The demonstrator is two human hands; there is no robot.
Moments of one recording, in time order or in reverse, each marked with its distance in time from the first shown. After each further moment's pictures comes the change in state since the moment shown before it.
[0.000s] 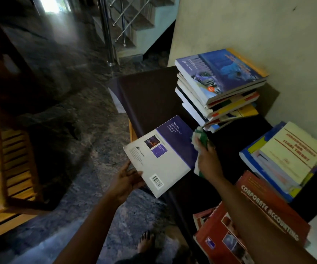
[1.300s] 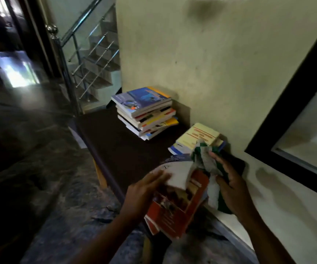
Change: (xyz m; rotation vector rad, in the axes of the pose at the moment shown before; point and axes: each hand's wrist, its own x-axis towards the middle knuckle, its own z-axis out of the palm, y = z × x) left_hand -0.178 -0.100 0.167 1.413 -0.300 1.394; right_hand -0.280 0.073 -0.217 0.666 0.299 -0.153
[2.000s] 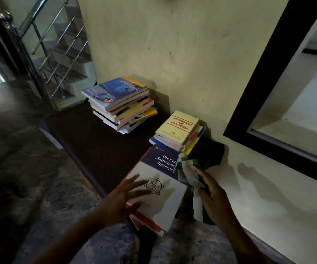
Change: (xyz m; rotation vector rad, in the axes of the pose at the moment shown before) left_hand -0.012 -0.042 0.015 -0.080 -0.526 0.206; right_hand -0.048 0.039 -0.004 -0.076 0.008 0.167
